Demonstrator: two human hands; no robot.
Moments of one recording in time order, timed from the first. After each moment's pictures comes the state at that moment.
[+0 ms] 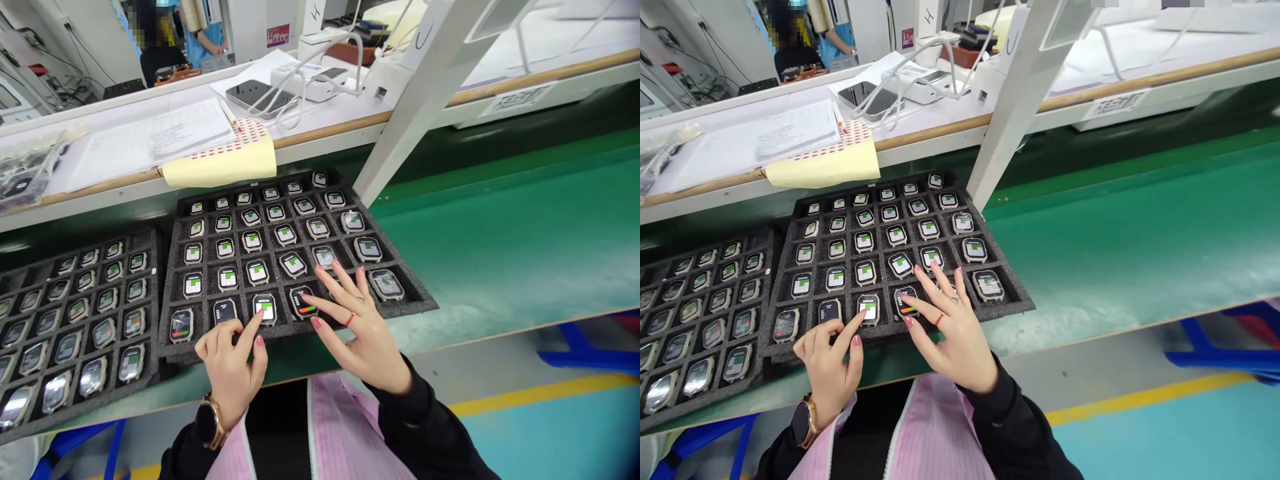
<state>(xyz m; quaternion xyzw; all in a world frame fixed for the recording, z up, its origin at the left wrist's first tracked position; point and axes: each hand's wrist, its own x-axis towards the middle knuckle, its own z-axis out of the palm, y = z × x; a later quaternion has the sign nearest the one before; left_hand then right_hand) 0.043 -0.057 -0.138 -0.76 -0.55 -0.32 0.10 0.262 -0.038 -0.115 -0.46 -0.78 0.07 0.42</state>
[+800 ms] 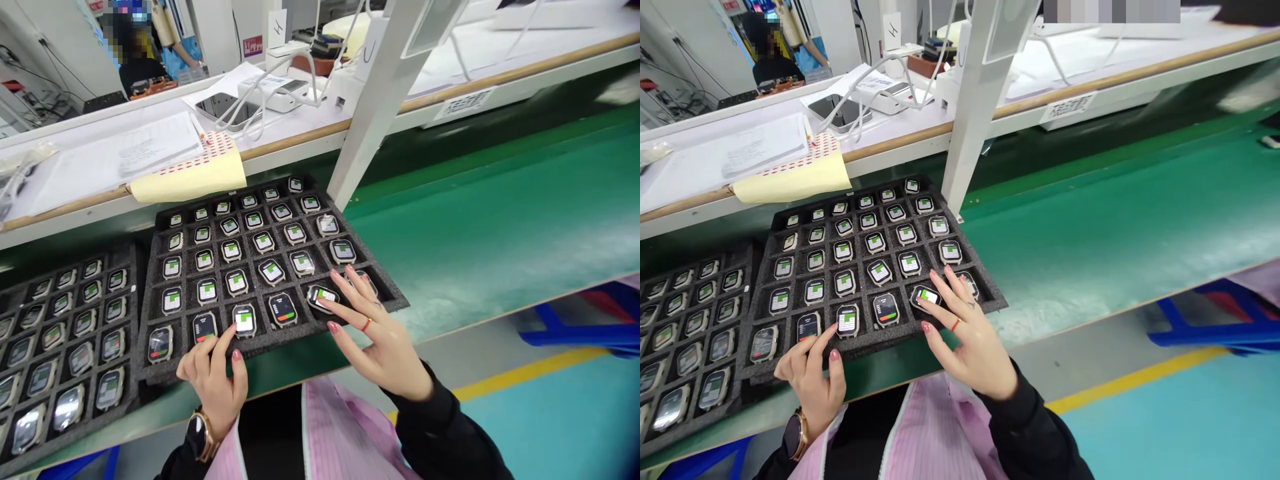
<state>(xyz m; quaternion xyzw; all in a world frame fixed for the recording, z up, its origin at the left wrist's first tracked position) 0.043 -0.055 -0.160 -0.74 -0.55 -0.35 0.16 0.311 -0.050 -0.124 -0.47 -0.76 0.07 0.45</state>
